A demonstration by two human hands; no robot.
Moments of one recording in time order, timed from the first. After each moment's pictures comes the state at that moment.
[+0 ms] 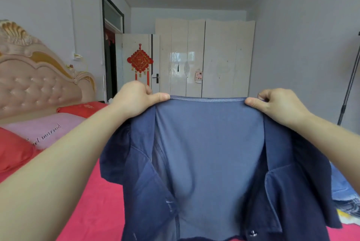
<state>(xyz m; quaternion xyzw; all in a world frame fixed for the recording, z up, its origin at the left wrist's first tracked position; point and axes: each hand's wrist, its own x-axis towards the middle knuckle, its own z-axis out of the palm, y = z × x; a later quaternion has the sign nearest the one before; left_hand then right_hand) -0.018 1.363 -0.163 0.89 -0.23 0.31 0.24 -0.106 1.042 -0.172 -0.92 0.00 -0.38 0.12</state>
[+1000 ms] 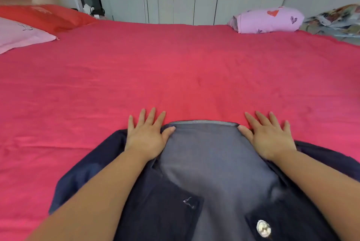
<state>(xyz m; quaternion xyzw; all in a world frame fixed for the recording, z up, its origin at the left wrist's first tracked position) 0.345 1.231 -0.603 0.99 -0.14 0.03 0.03 0.277 0.949 -0.595 -0.99 0.17 -0.01 -0.03</state>
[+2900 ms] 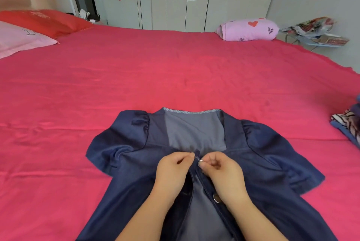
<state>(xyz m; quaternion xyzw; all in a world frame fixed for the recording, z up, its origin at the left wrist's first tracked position) 0.155 1.179 -0.582 0.76 -0.01 -0.08 0.65 0.122 1.059 -0.591 -0.83 0.17 -0.13 0.52</state>
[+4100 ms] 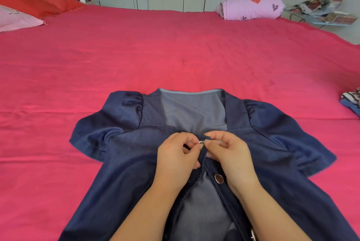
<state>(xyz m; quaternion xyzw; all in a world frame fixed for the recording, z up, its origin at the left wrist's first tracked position) 0.147 1.173 -0.593 0.81 -0.12 0.03 0.57 0.120 1.055 -0.594 -0.67 0.16 -0.12 0.71</state>
